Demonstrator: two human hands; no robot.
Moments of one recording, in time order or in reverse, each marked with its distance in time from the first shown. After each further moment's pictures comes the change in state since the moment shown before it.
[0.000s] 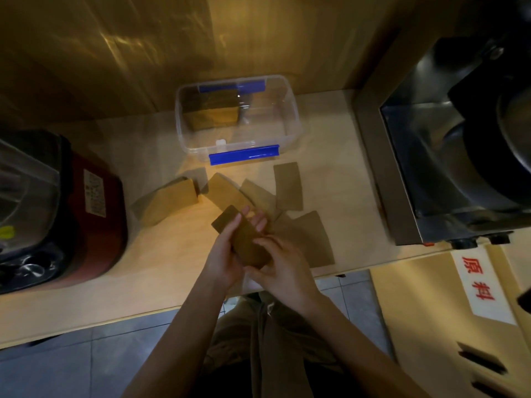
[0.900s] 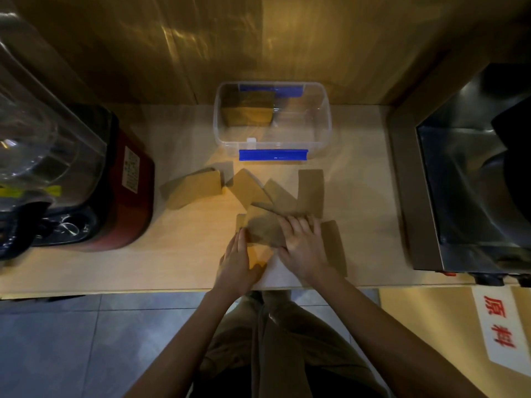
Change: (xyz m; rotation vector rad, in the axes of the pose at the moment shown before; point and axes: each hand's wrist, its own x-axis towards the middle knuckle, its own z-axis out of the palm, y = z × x) left_hand -0.012 -0.035 -0.051 1.680 0.363 0.132; right_hand 0.054 0.055 0.013 -0.705 0.049 -0.228
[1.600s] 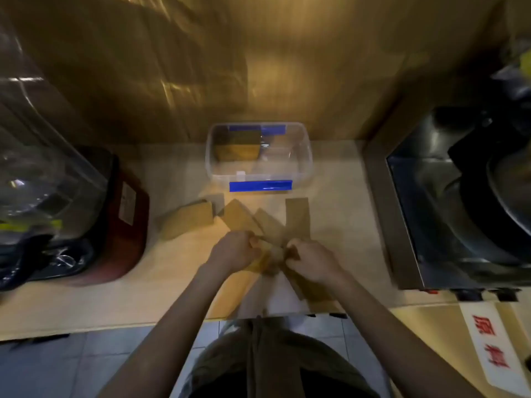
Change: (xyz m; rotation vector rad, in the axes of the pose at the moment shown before) left_hand 0.033 0.069 -0.074 0.144 -0.074 0.132; right_hand 0.011 0.030 -0.068 0.382 -0.445 0.232
